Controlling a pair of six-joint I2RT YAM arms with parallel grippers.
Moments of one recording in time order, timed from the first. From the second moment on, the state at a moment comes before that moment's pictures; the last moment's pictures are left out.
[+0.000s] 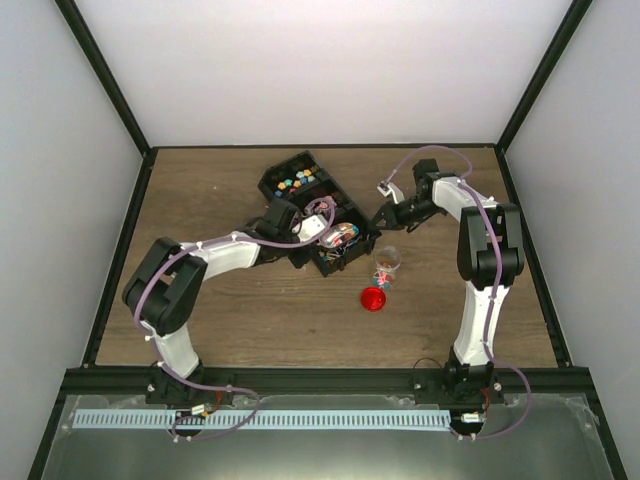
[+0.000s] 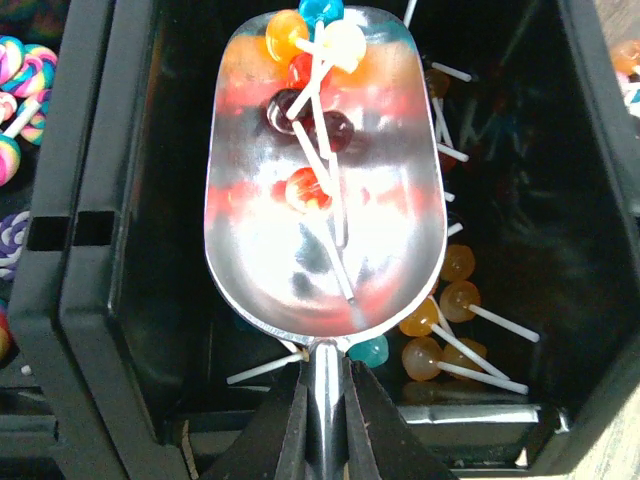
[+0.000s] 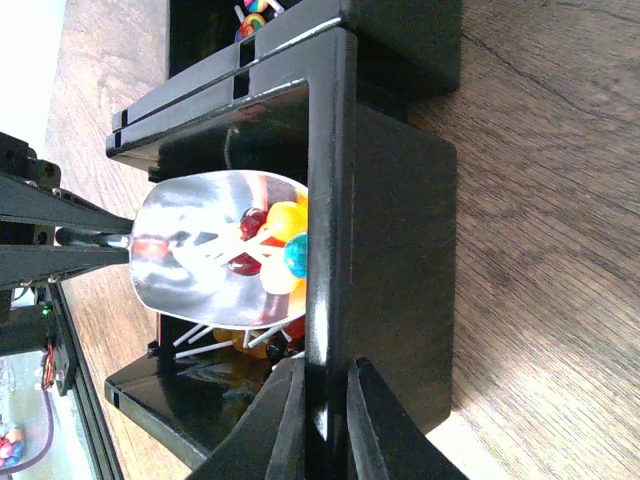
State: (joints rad) left arm -0.58 1.79 1.02 -0.09 0.33 0.27; right arm 0.11 2.05 1.50 -0.85 -0.86 -0.28
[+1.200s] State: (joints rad) left arm -0.59 1.53 1.30 -0.67 0.42 0.58; right arm 0.05 1.96 1.58 -0.94 -0.90 -0.37
